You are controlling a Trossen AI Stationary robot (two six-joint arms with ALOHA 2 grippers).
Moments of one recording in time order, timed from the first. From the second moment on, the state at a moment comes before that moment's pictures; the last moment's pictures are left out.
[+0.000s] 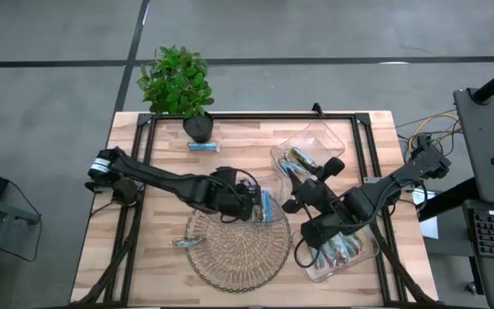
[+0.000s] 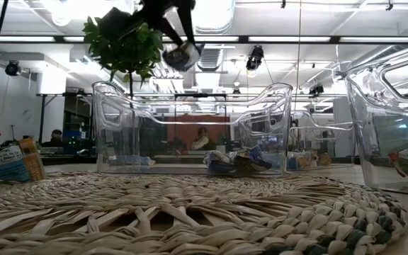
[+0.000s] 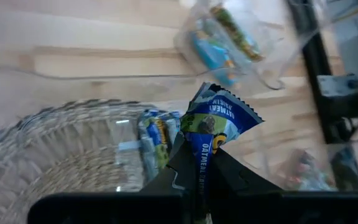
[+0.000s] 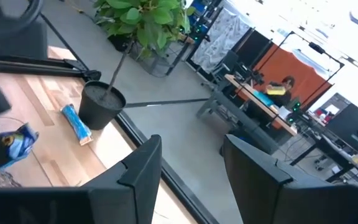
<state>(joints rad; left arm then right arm) -0.27 1.74 1.58 -0.91 -0.59 -1.65 0.53 1.55 1.48 -0.99 1.42 0.52</state>
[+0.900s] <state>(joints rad) -0.18 1.95 1.58 -0.93 -0.50 -1.81 0.52 1.55 1.48 -0.99 1.41 0.52</state>
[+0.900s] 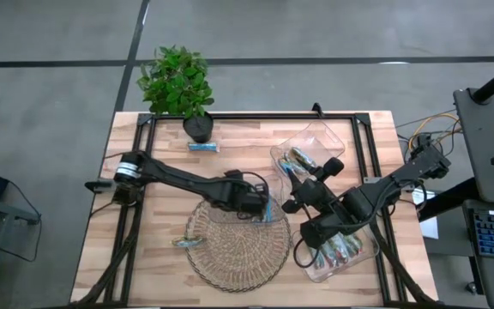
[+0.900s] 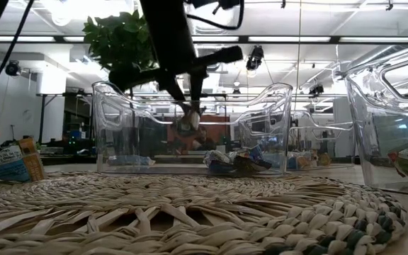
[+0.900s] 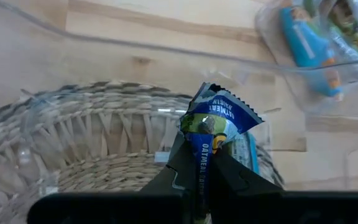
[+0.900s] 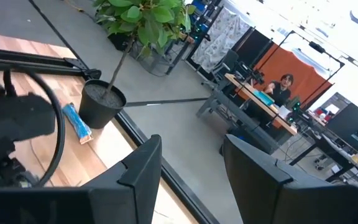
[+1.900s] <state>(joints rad) -0.15 2.01 1.57 -0.84 -0.43 -1.81 0.52 1.55 1.47 -0.99 1.41 0.52</state>
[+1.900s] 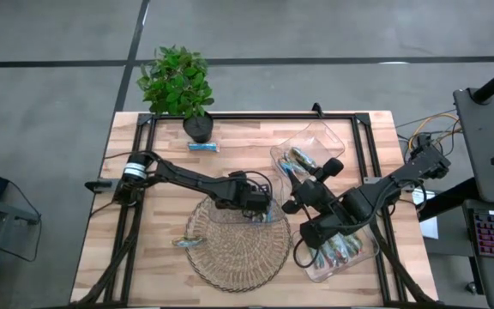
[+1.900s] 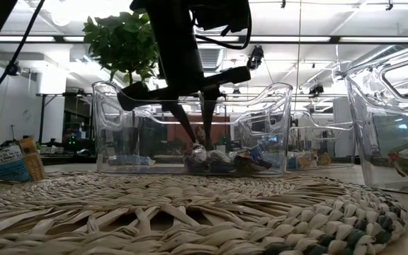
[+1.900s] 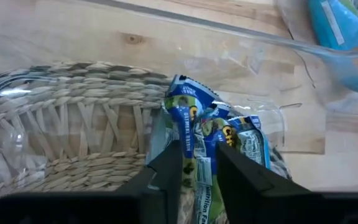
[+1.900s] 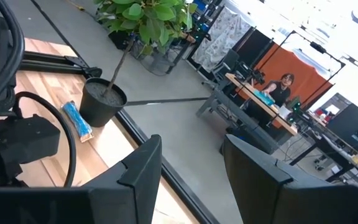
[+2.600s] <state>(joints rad) -0.15 1.86 1.58 -0.82 -0.54 -1.43 0.52 1.55 1.47 -0.99 1.34 0.52</state>
